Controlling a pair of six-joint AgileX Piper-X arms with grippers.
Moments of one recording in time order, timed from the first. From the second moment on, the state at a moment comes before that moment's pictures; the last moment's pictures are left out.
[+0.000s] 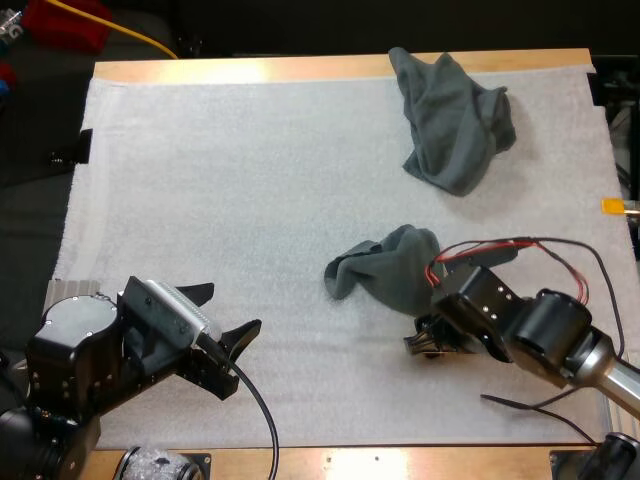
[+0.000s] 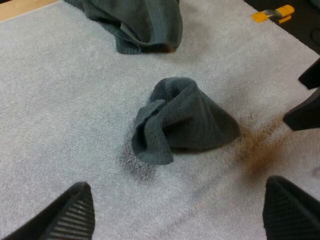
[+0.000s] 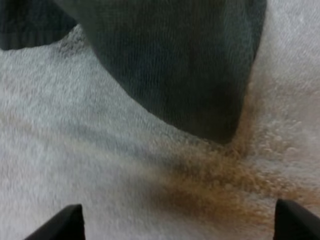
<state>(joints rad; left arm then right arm) -0.25 0.60 -1.01 1.15 0.44 -1.66 0.88 1.13 -0.93 1.08 0.17 -1.34</state>
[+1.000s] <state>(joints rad) -0.25 0.60 -1.01 1.16 0.44 -1.66 0.49 1.13 -0.54 0.52 -0.23 -1.25</state>
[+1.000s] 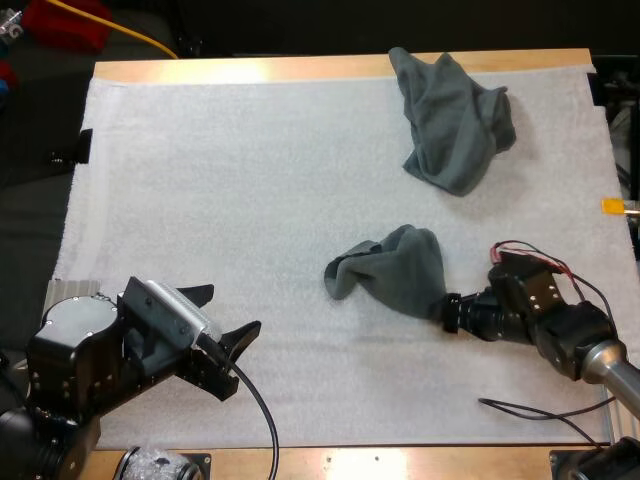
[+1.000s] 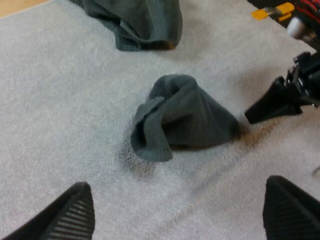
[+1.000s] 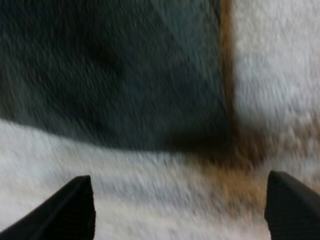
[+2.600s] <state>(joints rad) -0.25 0.60 -1.01 1.21 0.44 -1.66 0.61 1.37 -0.96 0.67 -0.07 -1.56</state>
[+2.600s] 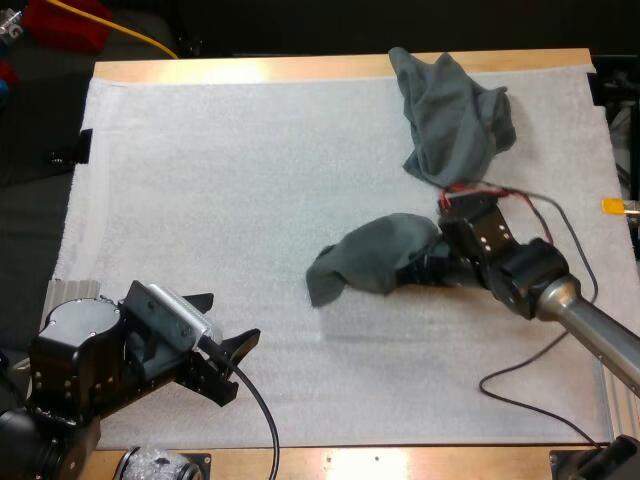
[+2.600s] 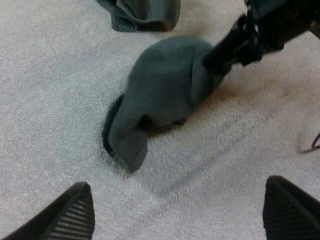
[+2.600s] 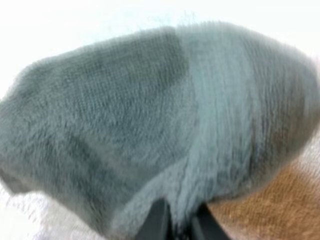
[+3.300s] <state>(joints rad) -0.25 0.60 -1.01 1.21 0.44 -1.66 0.75 1.37 -1.42 0.87 0.03 -1.66</state>
